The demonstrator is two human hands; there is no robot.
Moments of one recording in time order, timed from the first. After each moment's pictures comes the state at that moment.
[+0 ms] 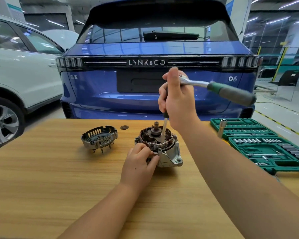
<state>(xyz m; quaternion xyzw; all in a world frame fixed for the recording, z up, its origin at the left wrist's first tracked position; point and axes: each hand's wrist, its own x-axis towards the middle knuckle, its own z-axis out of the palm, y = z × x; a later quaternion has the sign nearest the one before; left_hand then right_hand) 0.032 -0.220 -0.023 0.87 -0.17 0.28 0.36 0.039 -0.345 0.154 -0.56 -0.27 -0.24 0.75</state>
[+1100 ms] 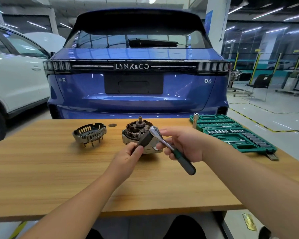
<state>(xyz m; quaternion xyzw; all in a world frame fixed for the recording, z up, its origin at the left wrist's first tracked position) -0.039 -0.214 0.008 0.82 -0.17 0.04 0.55 -0.053 -0.436 0.095 -0.68 -0.05 0.26 0.69</state>
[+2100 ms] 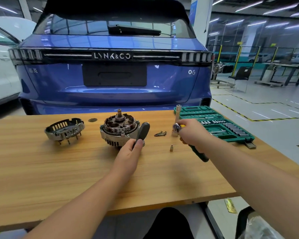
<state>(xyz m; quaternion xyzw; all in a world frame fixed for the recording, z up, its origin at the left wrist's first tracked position) -0.020 -0.286 -0.023 0.80 -0.13 0.02 0.59 -0.017 -0.515 0.057 -0.90 0.13 -0.08 0.40</state>
